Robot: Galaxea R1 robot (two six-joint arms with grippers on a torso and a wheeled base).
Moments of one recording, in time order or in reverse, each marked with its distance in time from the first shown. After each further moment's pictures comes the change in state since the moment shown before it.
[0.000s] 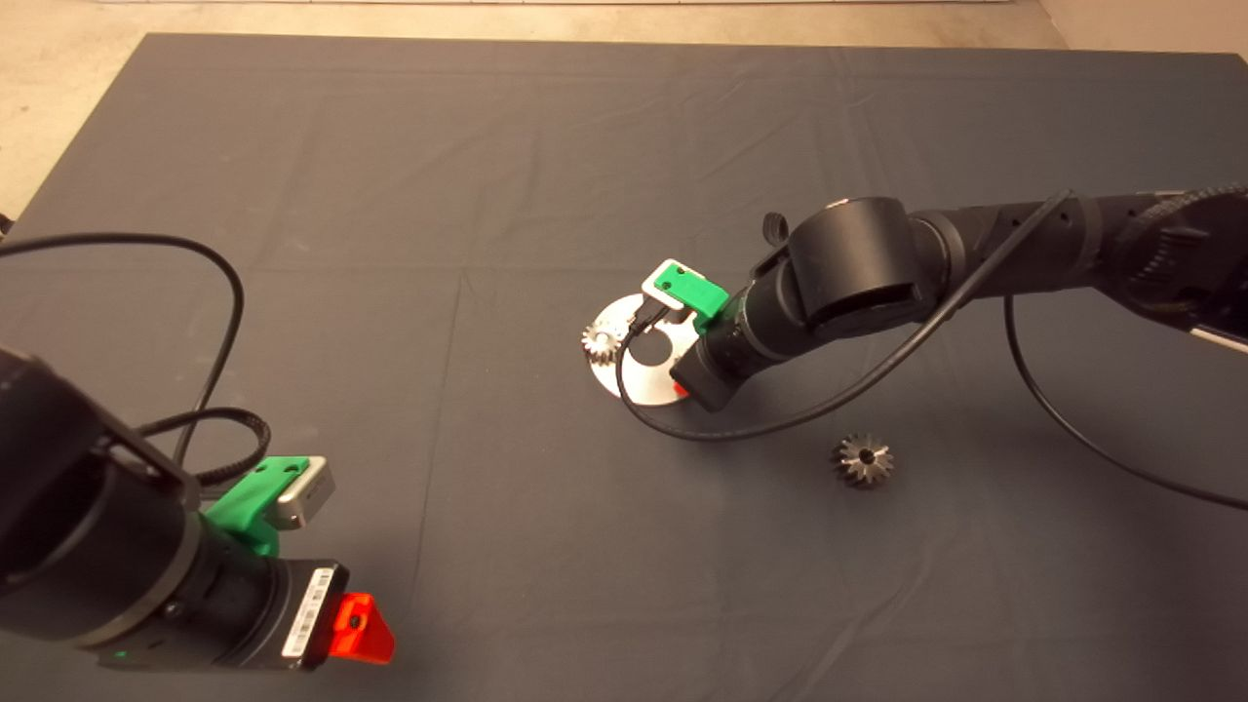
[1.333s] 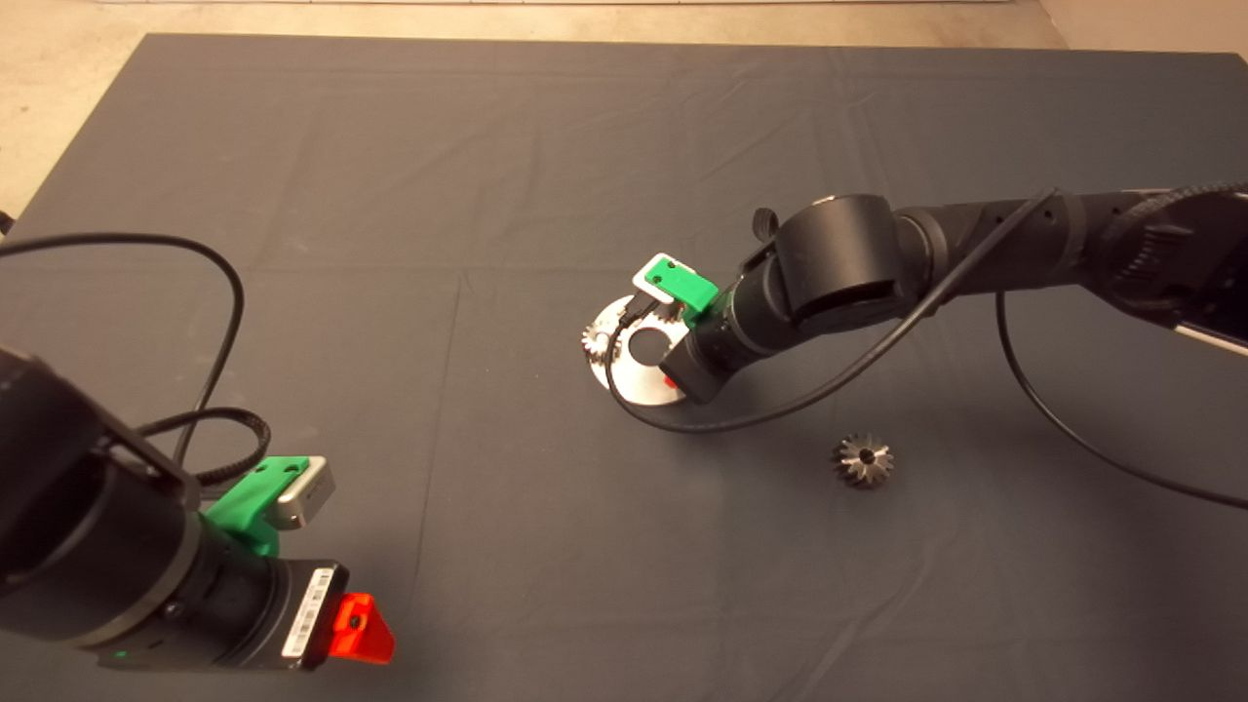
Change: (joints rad) left arm 0.000 0.000 0.000 0.000 0.000 0.000; right arm 0.000 0.028 -0.036 -0.030 0.011 0.000
